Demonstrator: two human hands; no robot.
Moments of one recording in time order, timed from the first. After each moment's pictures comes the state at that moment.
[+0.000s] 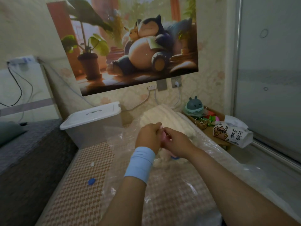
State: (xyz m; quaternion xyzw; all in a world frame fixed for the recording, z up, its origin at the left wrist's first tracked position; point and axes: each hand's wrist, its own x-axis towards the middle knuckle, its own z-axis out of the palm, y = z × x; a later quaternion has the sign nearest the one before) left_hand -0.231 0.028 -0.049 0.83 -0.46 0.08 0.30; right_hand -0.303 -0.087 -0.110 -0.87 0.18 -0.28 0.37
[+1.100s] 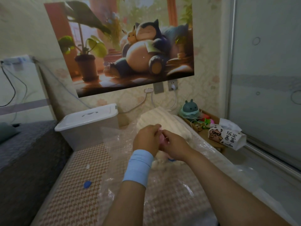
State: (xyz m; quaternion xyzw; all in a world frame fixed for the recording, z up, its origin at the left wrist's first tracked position) left_hand -0.239 0.037 -0.043 0.82 -0.47 0.09 0.32; right_hand -0.306 -0.084 -0.109 -0.87 0.18 -0.28 0.37
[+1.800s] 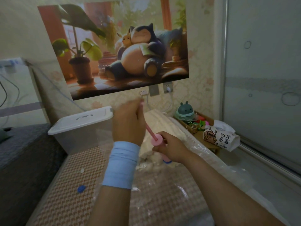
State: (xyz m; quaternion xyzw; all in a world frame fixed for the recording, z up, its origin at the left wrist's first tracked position) left_hand -0.258 0.065 0.022 0.69 -0.45 0.37 0.43; right_hand -0.312 -0.096 -0.114 -0.85 0.17 -0.29 0.41
